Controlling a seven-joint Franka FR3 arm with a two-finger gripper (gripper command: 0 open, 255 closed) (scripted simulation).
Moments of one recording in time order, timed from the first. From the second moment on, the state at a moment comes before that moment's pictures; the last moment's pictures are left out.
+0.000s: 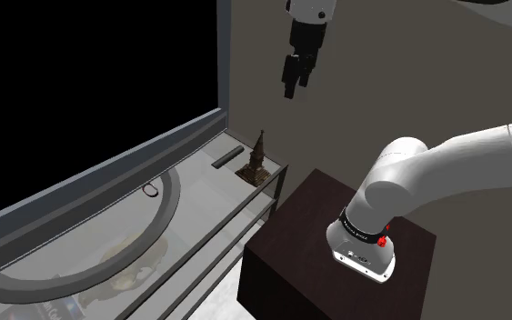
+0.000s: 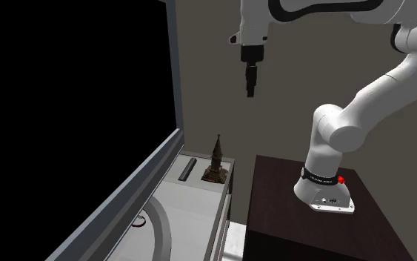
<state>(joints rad) 0.02 -0.74 0.03 -2.32 0.02 1.54 -0.09</state>
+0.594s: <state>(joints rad) 0.01 -0.59 -0.01 -2.41 0.00 1.74 -0.16</state>
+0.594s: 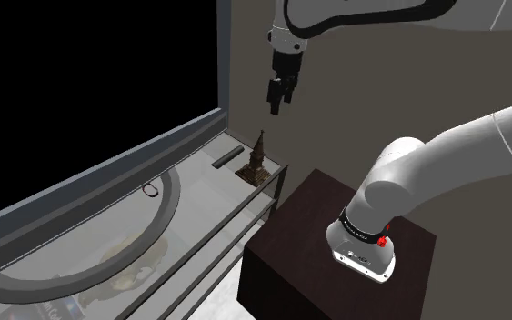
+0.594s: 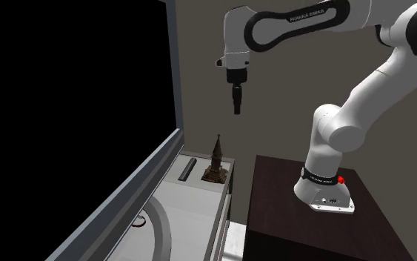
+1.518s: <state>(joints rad) 0.00 -0.12 -0.06 -2.41 -0.02 2.15 -0.28</state>
